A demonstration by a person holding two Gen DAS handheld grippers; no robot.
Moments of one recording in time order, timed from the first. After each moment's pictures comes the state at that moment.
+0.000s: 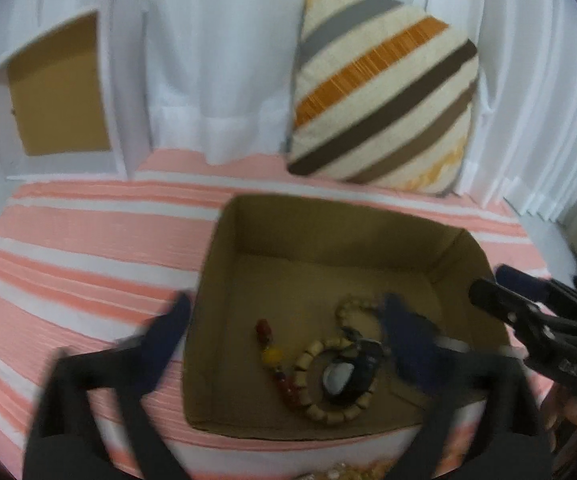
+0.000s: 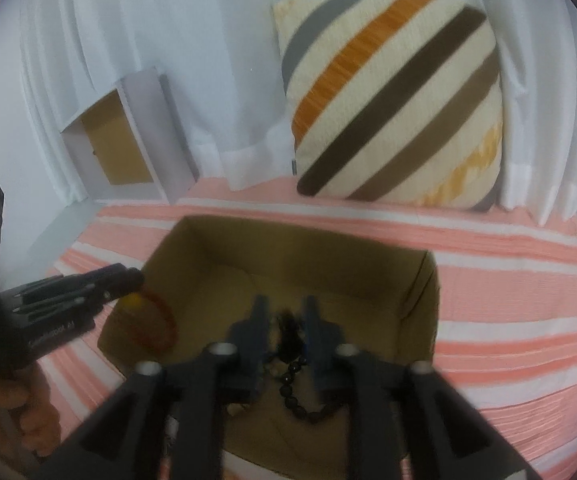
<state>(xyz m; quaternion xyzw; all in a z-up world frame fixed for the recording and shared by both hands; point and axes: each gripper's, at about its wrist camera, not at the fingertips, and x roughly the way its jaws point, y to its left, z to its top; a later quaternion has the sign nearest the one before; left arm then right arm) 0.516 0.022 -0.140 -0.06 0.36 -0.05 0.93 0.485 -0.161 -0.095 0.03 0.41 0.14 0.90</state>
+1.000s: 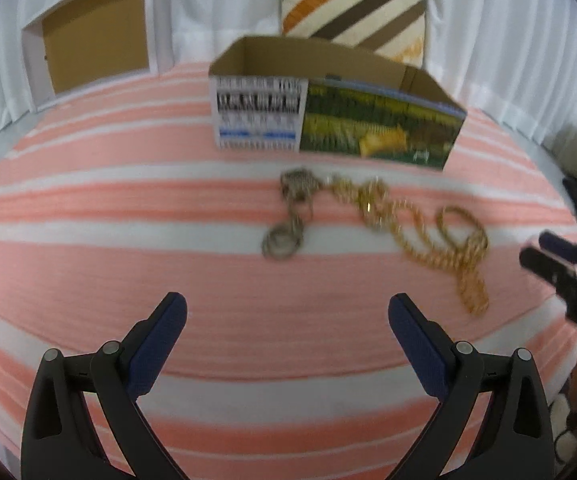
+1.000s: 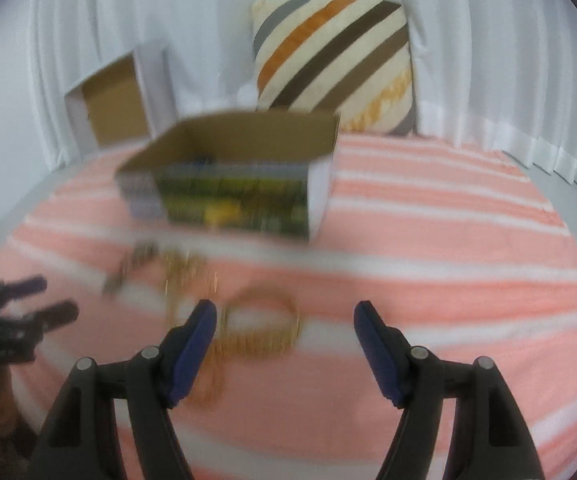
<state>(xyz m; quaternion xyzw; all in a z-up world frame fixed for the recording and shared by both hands) 0.292 0.017 -0.240 -0.02 0.43 -0.06 0.90 0.247 -0.201 -0.152 -0.01 0.41 0.07 0.91</state>
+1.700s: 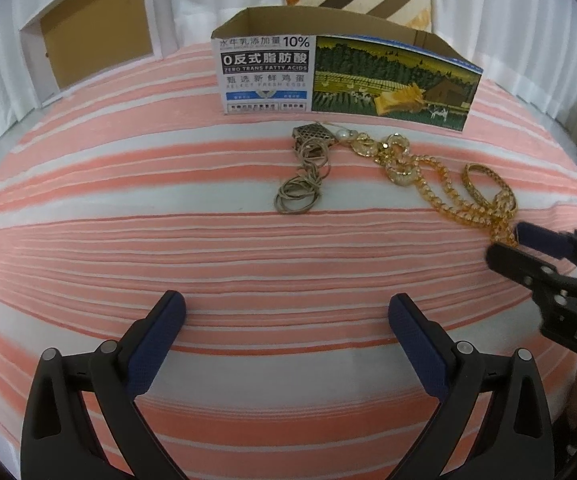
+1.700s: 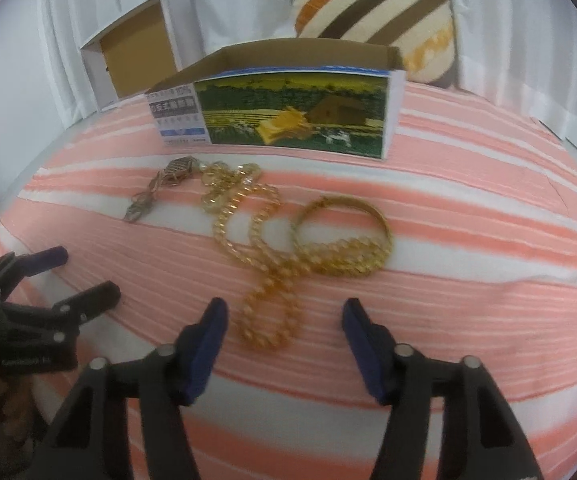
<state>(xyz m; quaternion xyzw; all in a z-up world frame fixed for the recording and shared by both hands) 0.291 0.018 -0.261 0.01 0.45 -0.04 0.89 0.252 -0.148 -0.191 -0.02 0.46 0.12 0.88</state>
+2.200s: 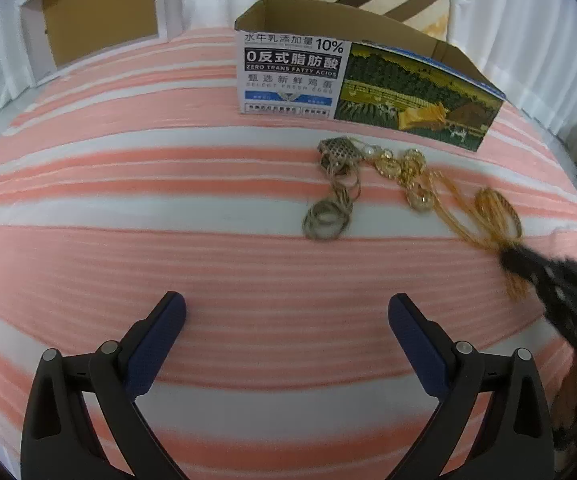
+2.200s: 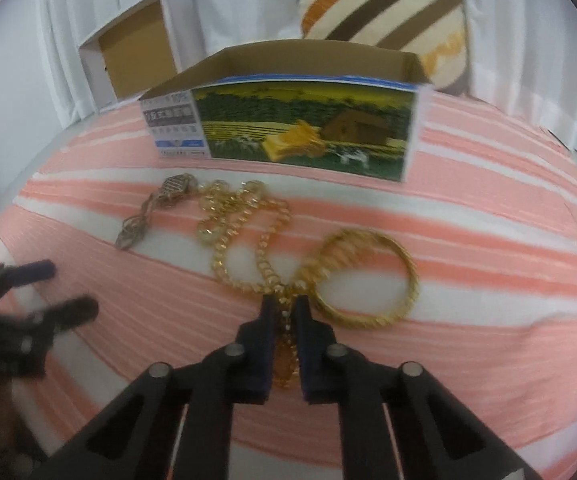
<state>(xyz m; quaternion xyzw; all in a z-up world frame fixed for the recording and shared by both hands) 0.319 0.039 -0.257 -0.03 0.47 -0.05 0.88 0.265 -0.155 -0.191 -0.01 0.46 0.11 0.88</state>
